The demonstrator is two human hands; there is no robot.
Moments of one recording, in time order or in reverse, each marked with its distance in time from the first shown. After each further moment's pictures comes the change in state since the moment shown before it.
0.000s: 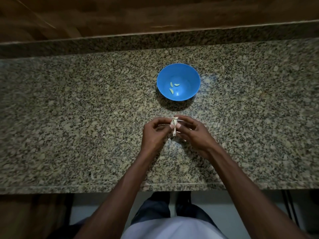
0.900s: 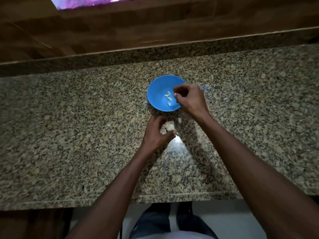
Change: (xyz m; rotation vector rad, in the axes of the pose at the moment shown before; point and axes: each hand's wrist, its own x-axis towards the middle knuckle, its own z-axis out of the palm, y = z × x) left_hand 0.054 -0.006 0.025 0.721 -0.119 0.237; right_hand 0.062 -0.114 -0.003 -0.749 0.301 -0.486
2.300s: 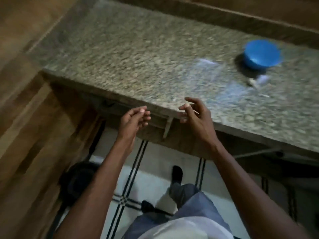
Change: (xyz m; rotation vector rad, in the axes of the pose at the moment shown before) left_hand -0.399 -0.194 -0.193 -1.040 0.445 -0.393; right_hand -0.390 -0.093 0.215 0.282 -0.335 -0.031
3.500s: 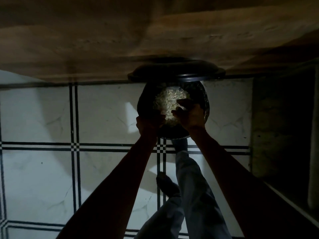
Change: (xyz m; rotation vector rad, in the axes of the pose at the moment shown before) left_hand 0.012 -0.451 -0.469 -0.546 1.328 -0.610; right_hand -0.073 0.433 0.636 -0.615 -1.196 0.114
